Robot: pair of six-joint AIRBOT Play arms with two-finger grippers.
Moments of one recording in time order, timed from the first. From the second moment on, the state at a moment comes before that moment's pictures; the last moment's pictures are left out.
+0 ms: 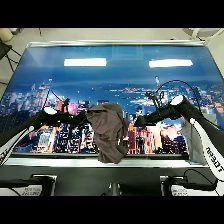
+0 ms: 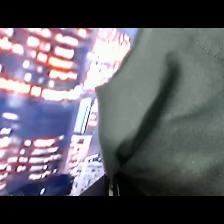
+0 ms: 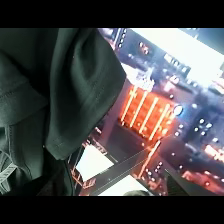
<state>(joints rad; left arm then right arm) -0.17 -1.51 0.82 0.56 -0.82 -1.39 0.02 -1.50 0.98 -0.83 1.23 0.91</state>
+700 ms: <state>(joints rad) -0.17 -1.44 0.83 0.53 -0.81 -1.27 0.20 -1.60 0.98 -0.74 1.18 0.92</state>
